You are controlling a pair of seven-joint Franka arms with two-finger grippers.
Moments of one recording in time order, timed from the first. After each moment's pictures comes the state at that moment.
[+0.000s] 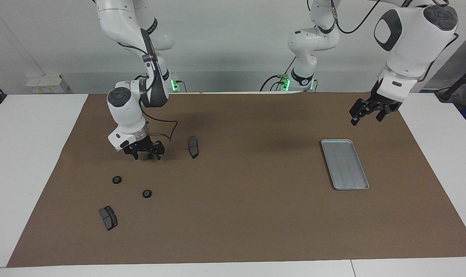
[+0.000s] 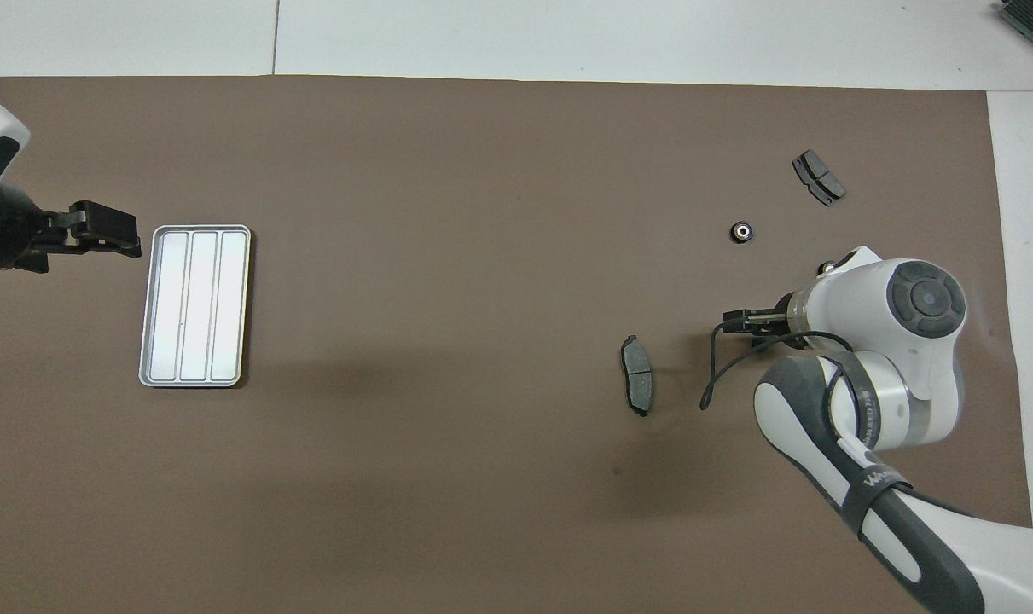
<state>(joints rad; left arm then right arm) 0.07 0.03 -0.13 -1.66 0.00 1.73 -0.16 0.01 0.15 0.07 -2.26 -0.04 2.45 0.15</state>
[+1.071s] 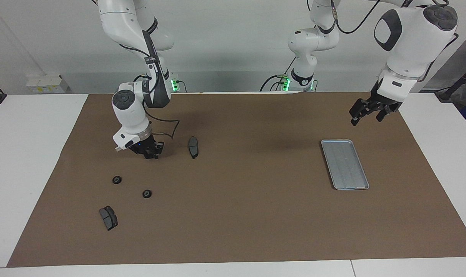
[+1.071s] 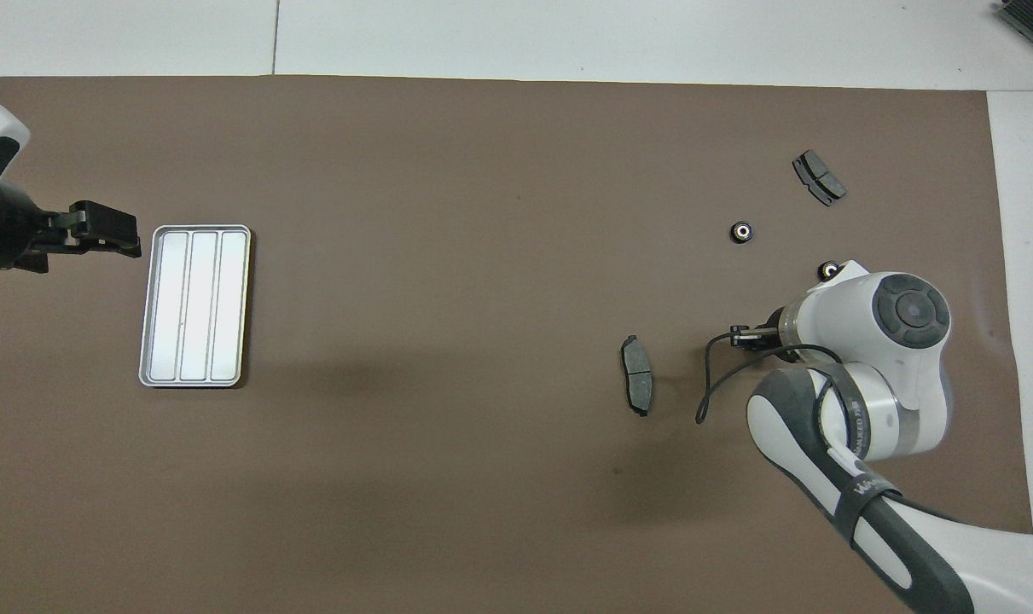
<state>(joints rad) 0.07 0.03 -0.13 -1.66 0.00 1.73 -0.16 0.02 0.14 0.07 -2.29 -0.04 2.46 0.15</state>
